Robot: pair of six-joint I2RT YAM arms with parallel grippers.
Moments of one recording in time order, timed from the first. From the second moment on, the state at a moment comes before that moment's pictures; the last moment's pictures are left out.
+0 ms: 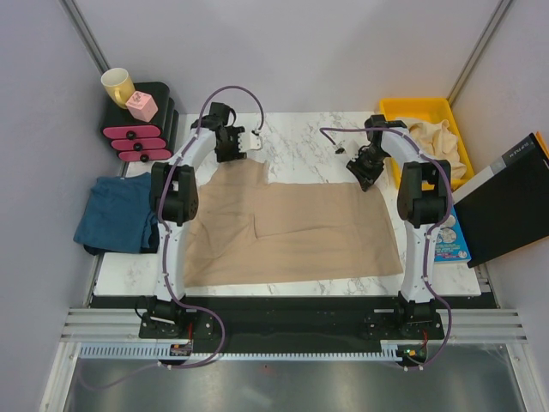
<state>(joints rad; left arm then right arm) -0.19 2.44 2.12 -0.74 0.20 1.35 0.08 2.31 1.92 -1.07 -0.21 -0.85</state>
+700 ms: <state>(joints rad) -0.15 2.50 2.24 -0.77 0.21 0.76 0.08 2.29 1.90 -1.04 -0.21 -0.83</state>
